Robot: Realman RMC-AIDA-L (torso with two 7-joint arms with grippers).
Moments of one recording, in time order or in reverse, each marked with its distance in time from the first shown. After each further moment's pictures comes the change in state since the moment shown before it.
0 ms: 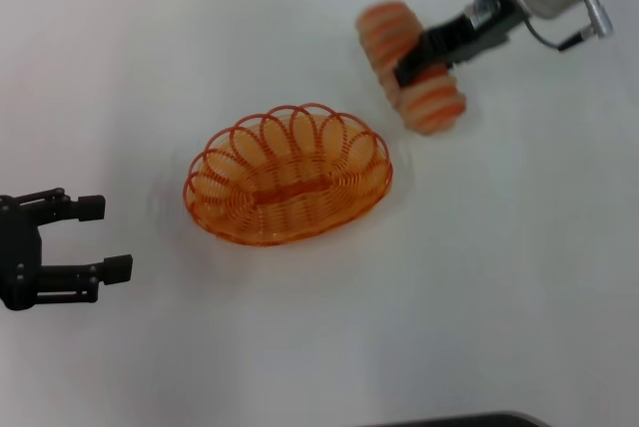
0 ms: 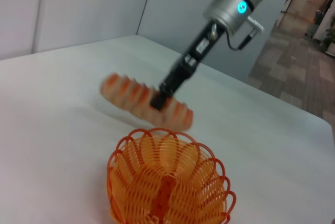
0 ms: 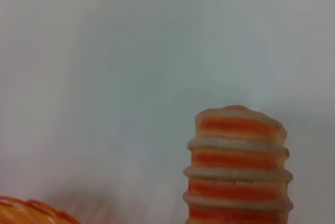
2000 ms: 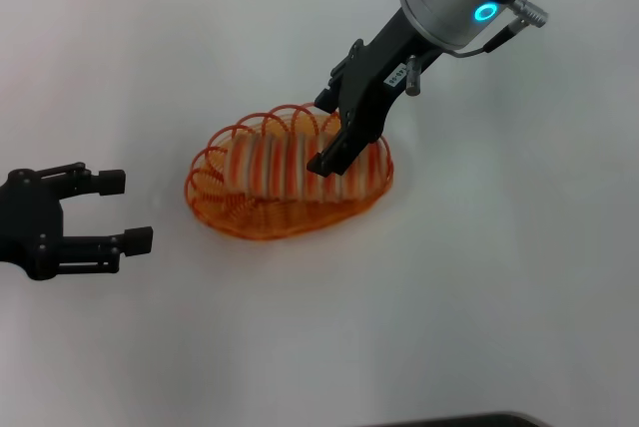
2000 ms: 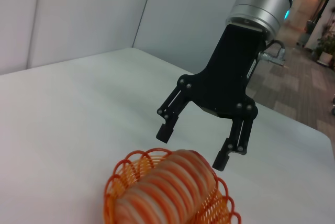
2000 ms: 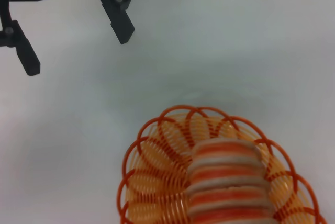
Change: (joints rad) left arm -0.057 0.000 -0.012 -0.053 0.000 -0.029 -0.005; right arm 0.023 0.013 -0.400 -0.136 0.335 -0.194 -0.587
